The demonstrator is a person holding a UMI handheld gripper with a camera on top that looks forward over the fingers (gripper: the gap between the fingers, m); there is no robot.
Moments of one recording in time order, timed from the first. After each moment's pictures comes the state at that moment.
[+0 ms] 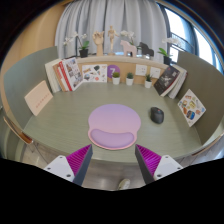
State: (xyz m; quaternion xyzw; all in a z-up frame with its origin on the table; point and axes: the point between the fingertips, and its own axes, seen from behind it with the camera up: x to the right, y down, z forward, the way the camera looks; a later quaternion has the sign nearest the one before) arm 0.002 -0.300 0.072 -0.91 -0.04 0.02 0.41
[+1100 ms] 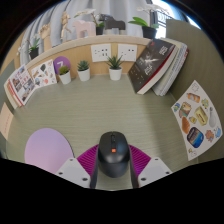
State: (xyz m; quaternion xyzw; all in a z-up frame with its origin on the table) arm 0.205 -0.070 -0.018 -0.94 0.02 0.00 0.34
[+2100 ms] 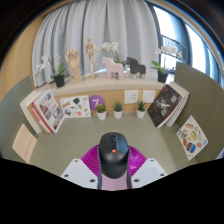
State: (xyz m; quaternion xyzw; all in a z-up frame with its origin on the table) arm 0.036 -0.074 0.173 -0.89 0.04 0.00 0.45
